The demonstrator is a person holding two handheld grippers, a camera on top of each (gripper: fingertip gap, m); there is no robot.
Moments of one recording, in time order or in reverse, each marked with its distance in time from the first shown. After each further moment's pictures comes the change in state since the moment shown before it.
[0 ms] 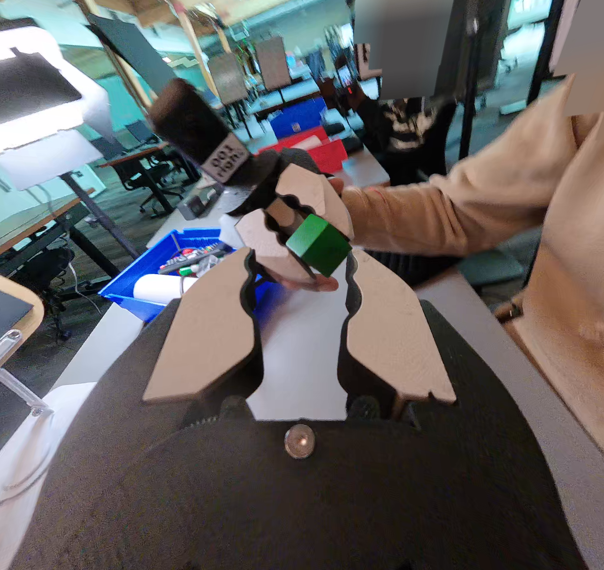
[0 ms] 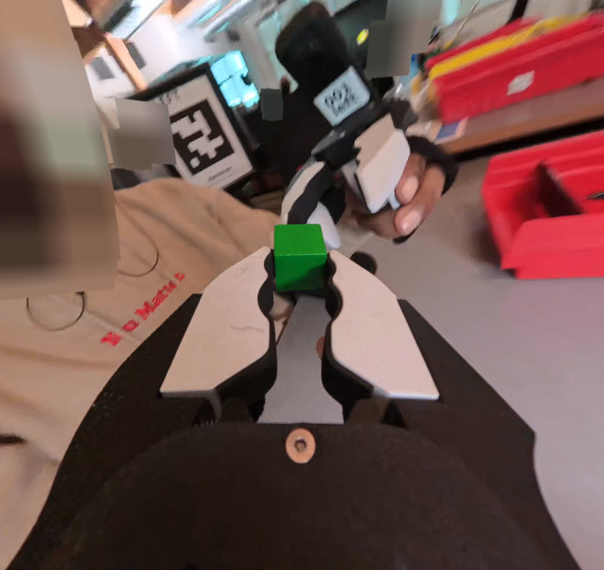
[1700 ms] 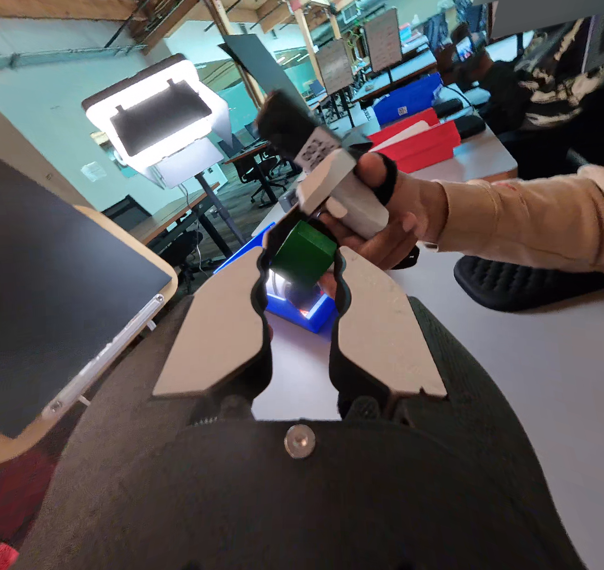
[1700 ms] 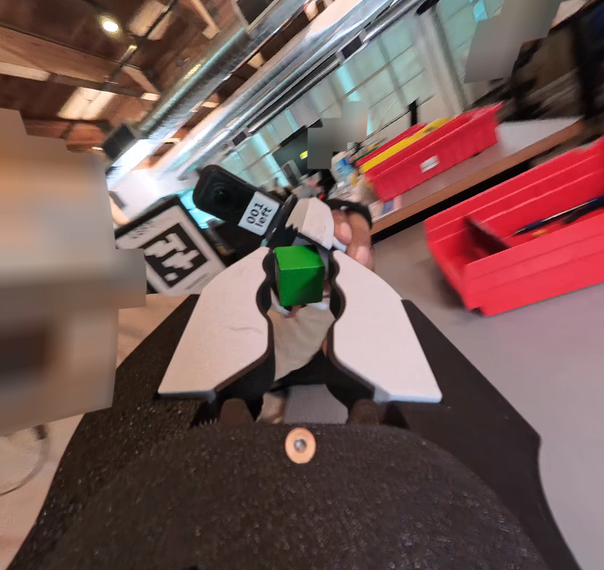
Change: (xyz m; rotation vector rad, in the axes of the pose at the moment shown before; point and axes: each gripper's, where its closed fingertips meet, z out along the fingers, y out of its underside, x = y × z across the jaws) left arm -0.037 -0.006 -0.004 -0.054 -0.329 0.154; right arm 0.029 -0.049 -0.003 0.345 0.176 0.146
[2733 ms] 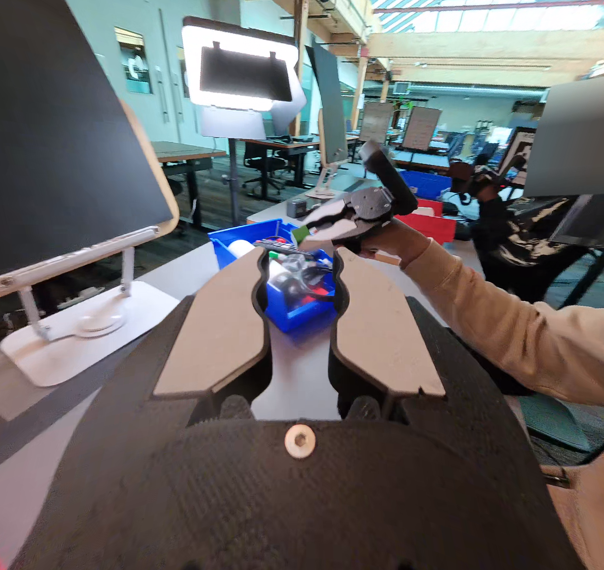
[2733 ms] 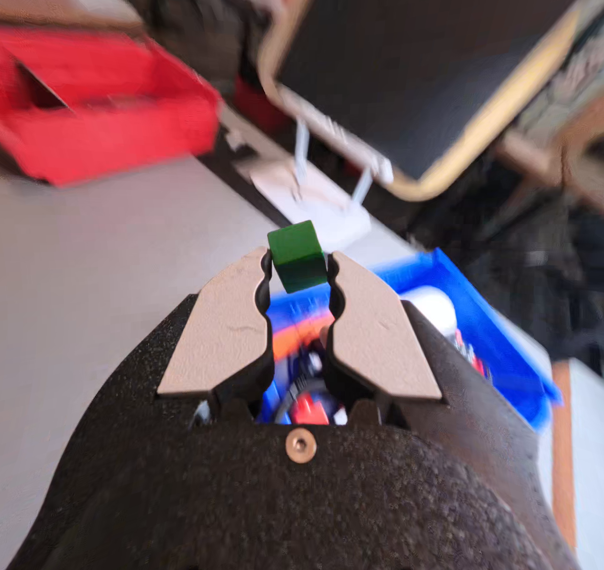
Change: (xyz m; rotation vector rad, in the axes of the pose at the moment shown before) left arm -0.064 0.011 -0.032 0.061 -0.101 -0.535; right arm 0.137 -0.035 -0.178 -0.359 1.162 -0.691
